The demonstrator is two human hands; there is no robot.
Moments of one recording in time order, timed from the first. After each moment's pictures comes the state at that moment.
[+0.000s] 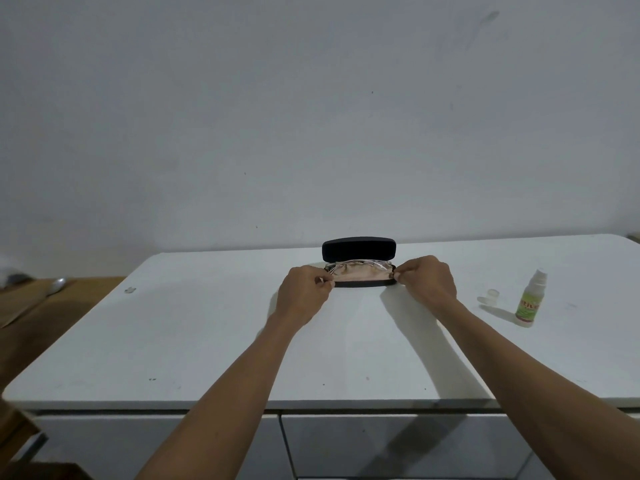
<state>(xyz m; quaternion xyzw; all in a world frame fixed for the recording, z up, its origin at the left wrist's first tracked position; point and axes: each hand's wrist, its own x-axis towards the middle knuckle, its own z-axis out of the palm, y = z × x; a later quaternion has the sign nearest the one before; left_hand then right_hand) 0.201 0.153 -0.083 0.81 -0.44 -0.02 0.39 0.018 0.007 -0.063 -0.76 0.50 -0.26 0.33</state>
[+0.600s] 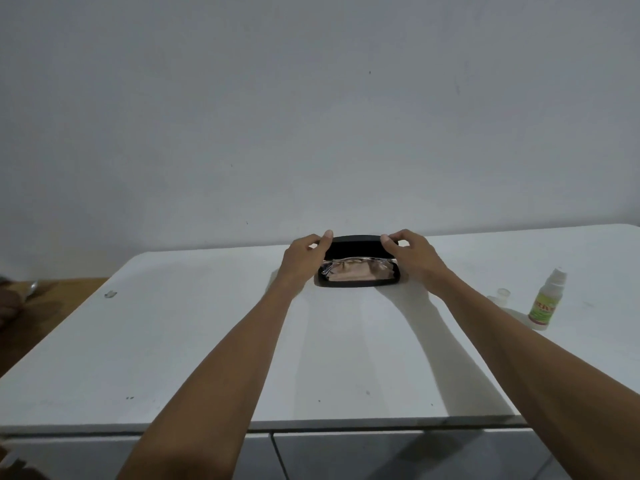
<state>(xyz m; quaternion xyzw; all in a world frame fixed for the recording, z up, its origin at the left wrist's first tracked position) 0.238 0.095 -0.070 0.73 -0.37 -0.20 0.54 0.048 -0.035 -0.064 -0.74 0.39 -0.29 0.46</state>
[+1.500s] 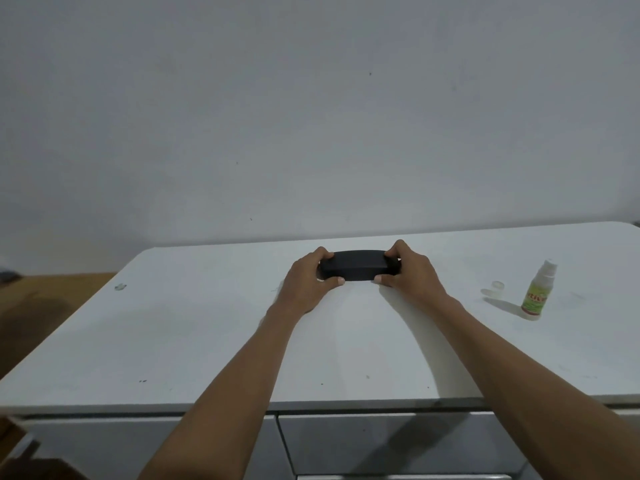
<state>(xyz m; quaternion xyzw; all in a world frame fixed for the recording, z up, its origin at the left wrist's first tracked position) 0.221 0.135 -0.100 0.73 -0.52 -0.08 0.44 0.029 -0.004 -0.090 -0.84 0.34 -0.28 0.32</state>
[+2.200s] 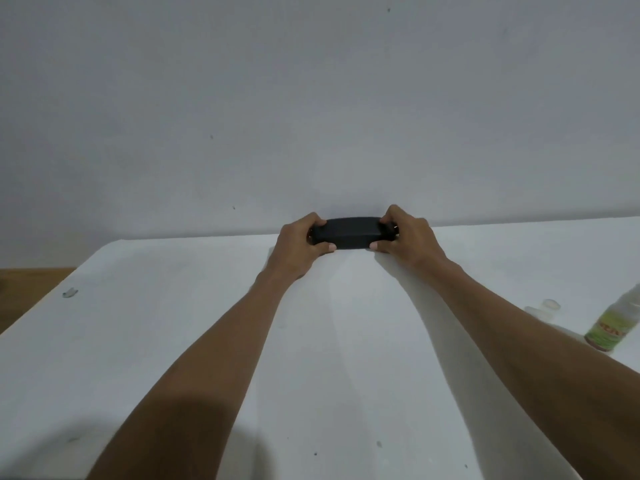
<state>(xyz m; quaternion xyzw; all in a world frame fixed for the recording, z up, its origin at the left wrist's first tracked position) 0.288 0.058 -0.097 0.74 -0.51 -0.05 0.44 0.099 -0.084 -0.089 -0.86 0.33 -0.27 0.29</state>
